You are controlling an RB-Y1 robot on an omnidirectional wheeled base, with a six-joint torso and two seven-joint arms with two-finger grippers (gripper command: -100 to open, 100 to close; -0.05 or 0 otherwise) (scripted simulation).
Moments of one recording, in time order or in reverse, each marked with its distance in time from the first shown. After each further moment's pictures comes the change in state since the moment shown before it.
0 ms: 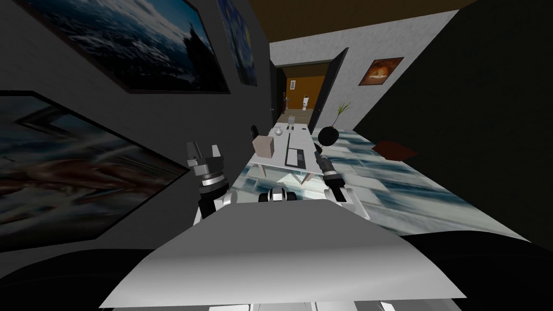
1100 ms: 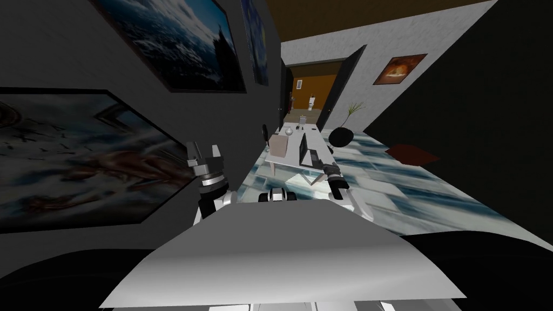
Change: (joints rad) left arm 0.000 0.000 0.000 0.000 0.000 0.000 0.000; right arm -0.008 -0.042 -0.058 0.136 0.295 0.227 0.135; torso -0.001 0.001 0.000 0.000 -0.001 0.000
